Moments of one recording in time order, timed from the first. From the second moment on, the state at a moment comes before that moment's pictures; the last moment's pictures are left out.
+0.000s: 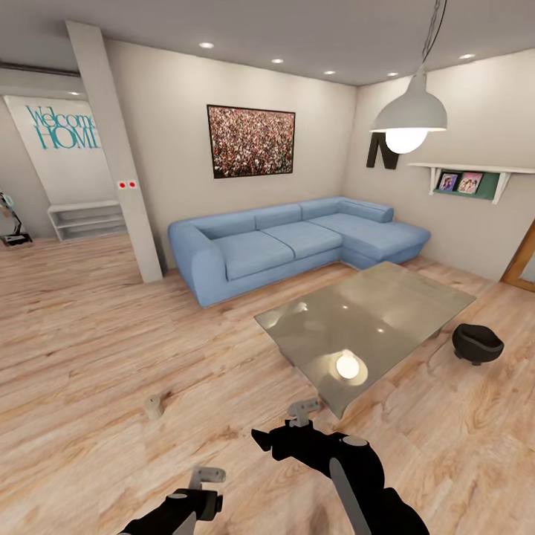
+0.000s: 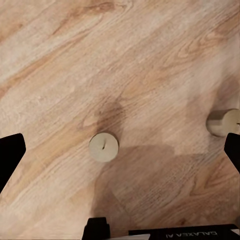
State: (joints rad) left arm -0.53 -0.06 -0.60 -0.22 0.55 0.13 0.15; right arm -0.22 0.11 0.26 -1.45 -0.17 0.74 0.28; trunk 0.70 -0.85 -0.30
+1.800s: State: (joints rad) left arm -0.53 -0.06 -0.60 -0.22 0.55 0.12 0.21; right arm -0.22 0.11 0.26 -1.45 -0.17 0.74 0.28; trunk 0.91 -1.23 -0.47
